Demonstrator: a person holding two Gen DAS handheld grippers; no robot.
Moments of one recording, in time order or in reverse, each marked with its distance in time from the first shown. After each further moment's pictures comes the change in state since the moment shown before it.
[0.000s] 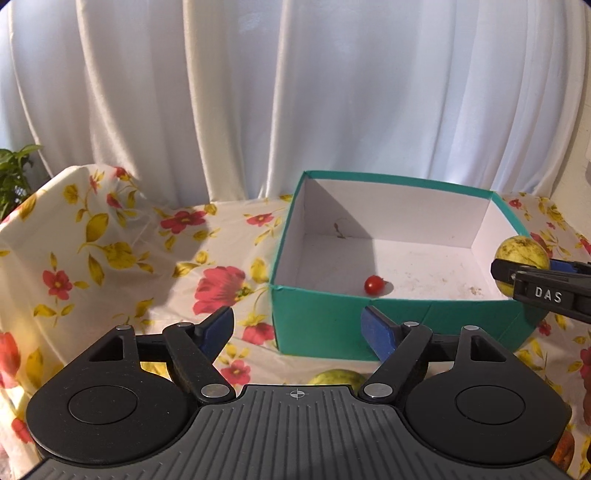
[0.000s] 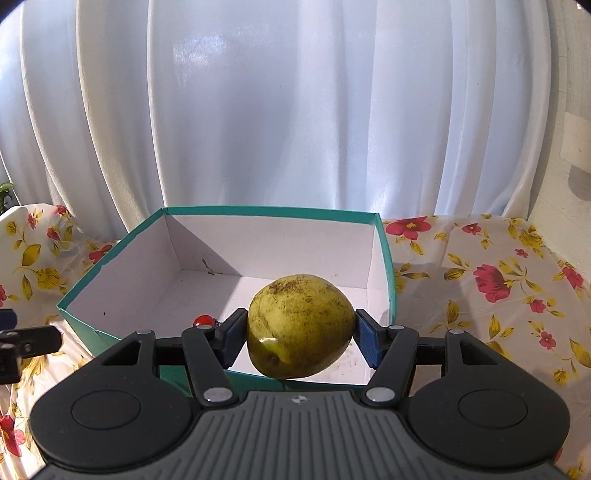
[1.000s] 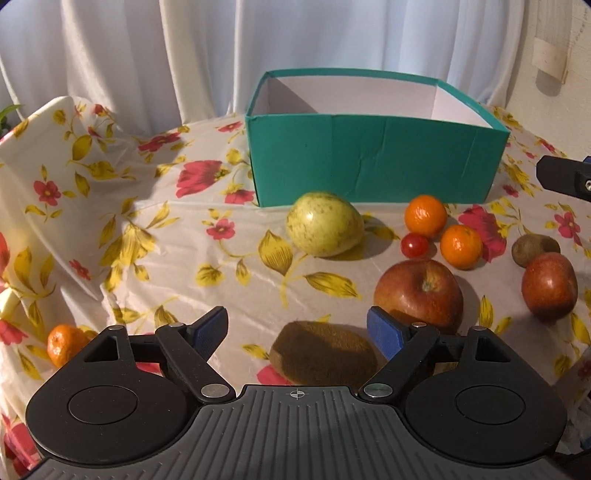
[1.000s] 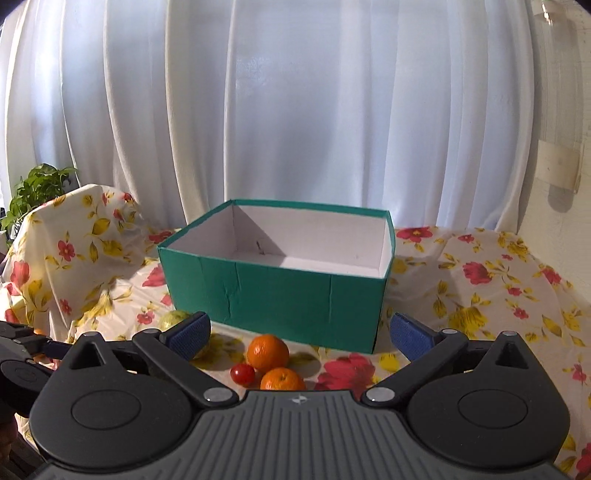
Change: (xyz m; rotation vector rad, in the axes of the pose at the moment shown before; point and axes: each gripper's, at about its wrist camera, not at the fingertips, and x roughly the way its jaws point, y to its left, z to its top) left arm -0.031 0.009 -0.117 0.134 0.133 -0.102; right arm -0.131 0.012 -0.085 -0.065 -0.109 0.066
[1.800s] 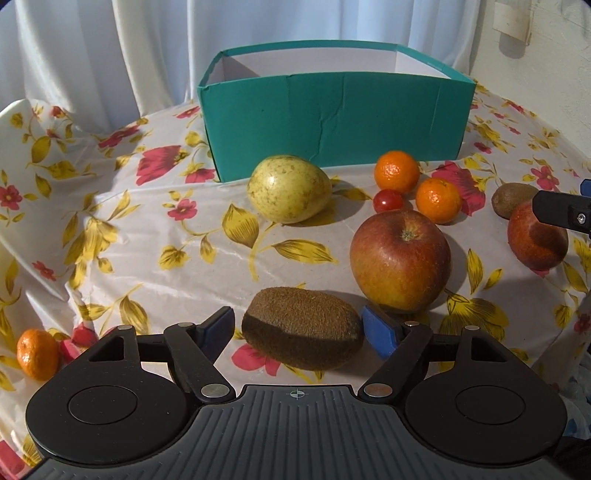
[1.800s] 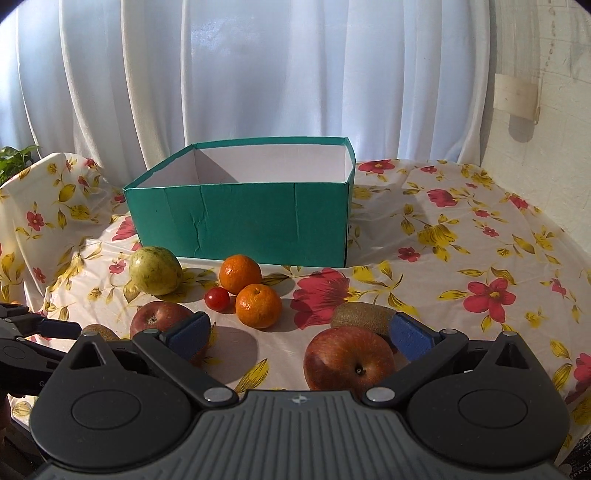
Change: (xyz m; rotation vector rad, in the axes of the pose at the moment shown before) left arm 0.017 -0.009 -0.019 0.101 0.031 -0.084; right arm -0.007 -0.001 -0.047 0.080 0.133 -0.116
